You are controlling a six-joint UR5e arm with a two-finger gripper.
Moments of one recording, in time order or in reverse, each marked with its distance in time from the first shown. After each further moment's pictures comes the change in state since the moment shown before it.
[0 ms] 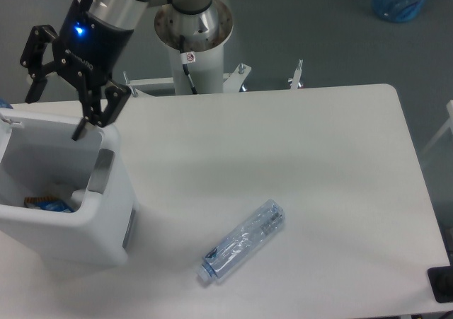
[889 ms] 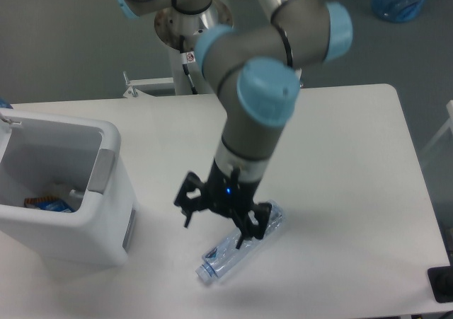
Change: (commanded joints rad) arm 0.045 -0.353 0.068 0.063 0.435 0.109
